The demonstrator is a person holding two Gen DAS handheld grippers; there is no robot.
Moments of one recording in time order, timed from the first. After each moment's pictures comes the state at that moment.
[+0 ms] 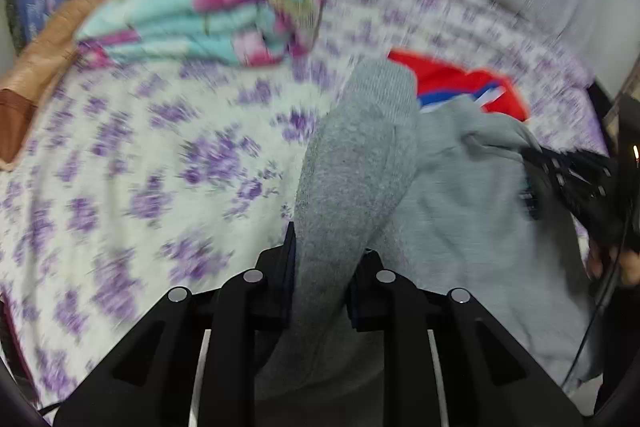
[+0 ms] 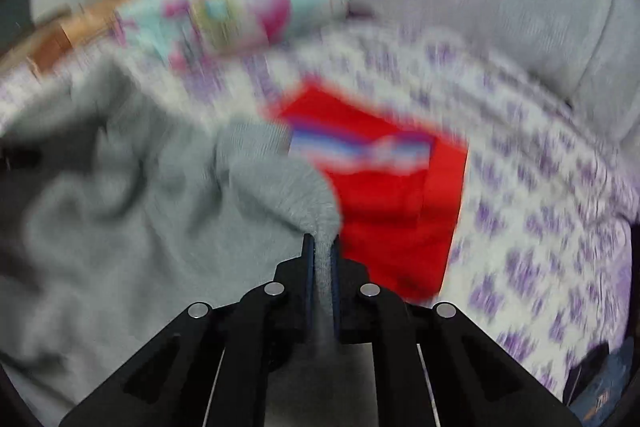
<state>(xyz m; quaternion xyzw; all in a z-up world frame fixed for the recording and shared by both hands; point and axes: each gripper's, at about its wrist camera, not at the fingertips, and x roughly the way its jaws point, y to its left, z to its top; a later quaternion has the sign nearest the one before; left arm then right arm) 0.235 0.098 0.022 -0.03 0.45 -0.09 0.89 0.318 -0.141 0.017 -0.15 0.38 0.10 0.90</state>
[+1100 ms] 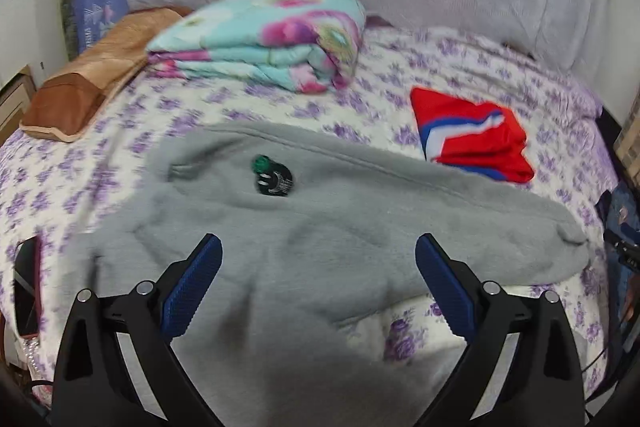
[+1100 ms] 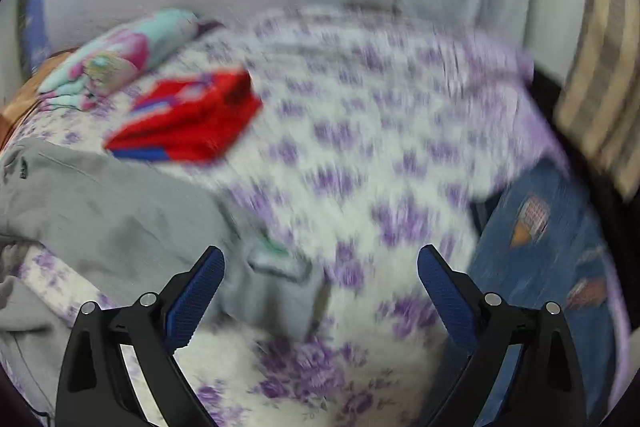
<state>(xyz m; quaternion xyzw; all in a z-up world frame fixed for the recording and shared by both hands) 0.195 0.088 0.016 -0.03 0.41 0.00 0.91 0.179 -0.334 -0.014 -0.01 0.41 -0.08 0.91</state>
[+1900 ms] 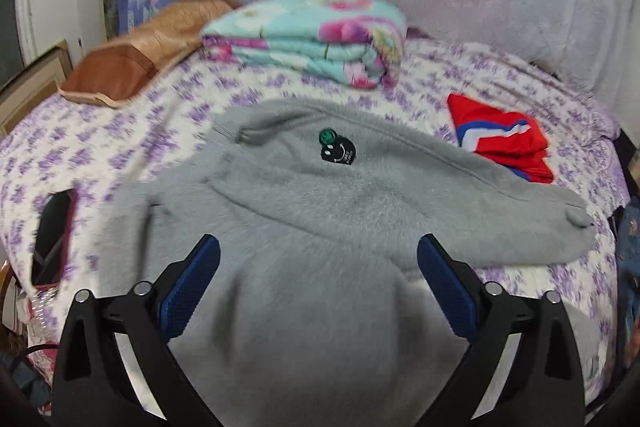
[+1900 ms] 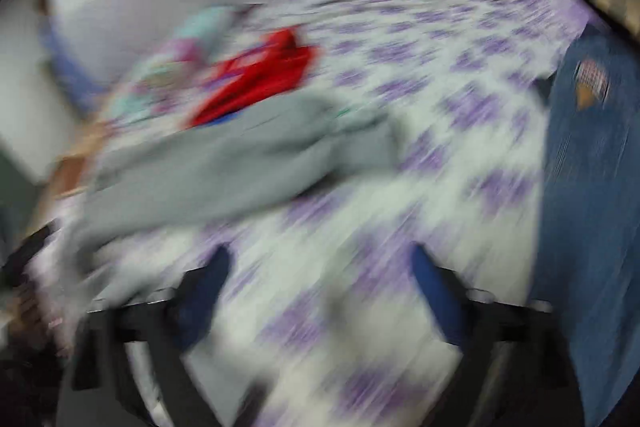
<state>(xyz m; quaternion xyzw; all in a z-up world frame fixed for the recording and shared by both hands) 0.113 0.141 0.022 -0.06 0.37 0.04 0.93 0.102 -0.337 -0.031 0.17 0.44 0.08 0.88</state>
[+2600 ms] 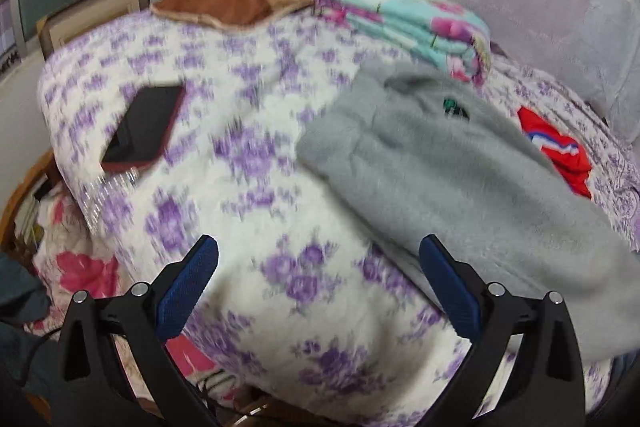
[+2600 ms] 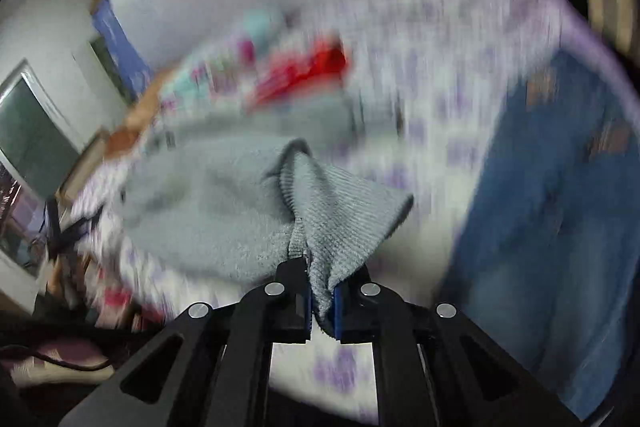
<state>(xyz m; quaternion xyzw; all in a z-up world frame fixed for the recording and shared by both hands) 0.038 0.228 -0.023 -0.15 0.41 0.14 0.89 0.005 -0.375 0.007 0.14 0.47 0.12 0.86</state>
